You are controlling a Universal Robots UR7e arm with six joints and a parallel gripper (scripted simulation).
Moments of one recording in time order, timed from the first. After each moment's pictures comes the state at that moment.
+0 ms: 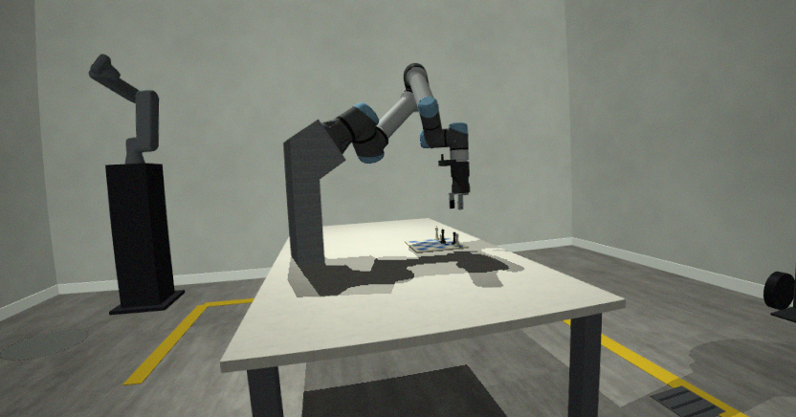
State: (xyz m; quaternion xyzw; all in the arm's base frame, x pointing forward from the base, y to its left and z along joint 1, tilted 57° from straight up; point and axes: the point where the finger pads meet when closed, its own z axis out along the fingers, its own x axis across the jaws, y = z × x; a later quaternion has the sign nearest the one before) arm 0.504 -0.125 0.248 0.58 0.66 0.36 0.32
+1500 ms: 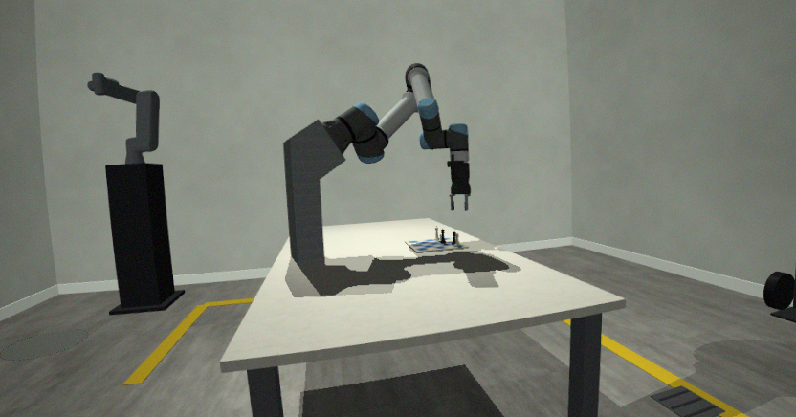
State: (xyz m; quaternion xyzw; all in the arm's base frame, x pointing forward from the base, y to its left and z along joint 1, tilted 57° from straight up) arm 0.511 -0.143 0.247 0.35 0.81 0.24 0.41
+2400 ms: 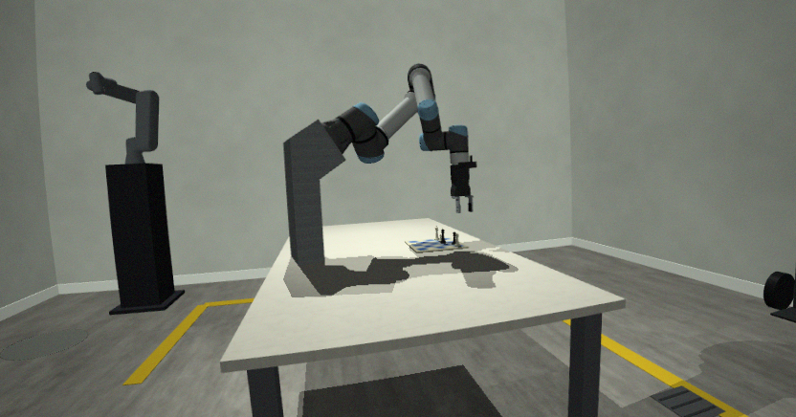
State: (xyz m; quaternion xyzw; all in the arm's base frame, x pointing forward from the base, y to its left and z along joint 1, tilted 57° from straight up) arm 0.526 -0.156 0.255 -0.02 0.88 0.05 0.48
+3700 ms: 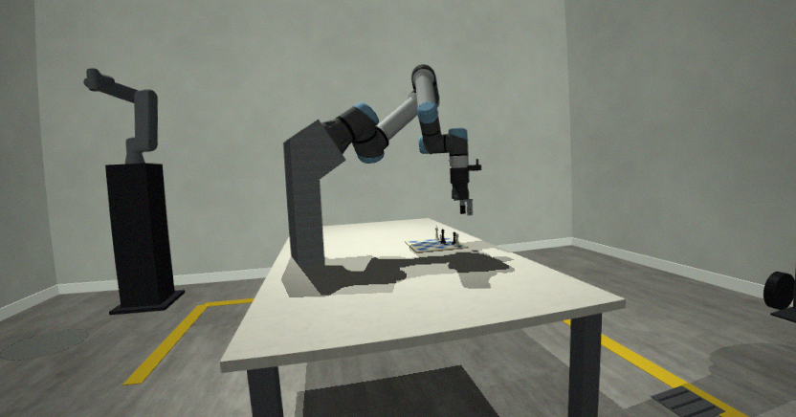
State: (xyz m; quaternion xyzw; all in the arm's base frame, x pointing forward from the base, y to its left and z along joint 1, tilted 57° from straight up) arm 0.545 -0.140 0.264 -0.62 0.63 -0.29 0.38
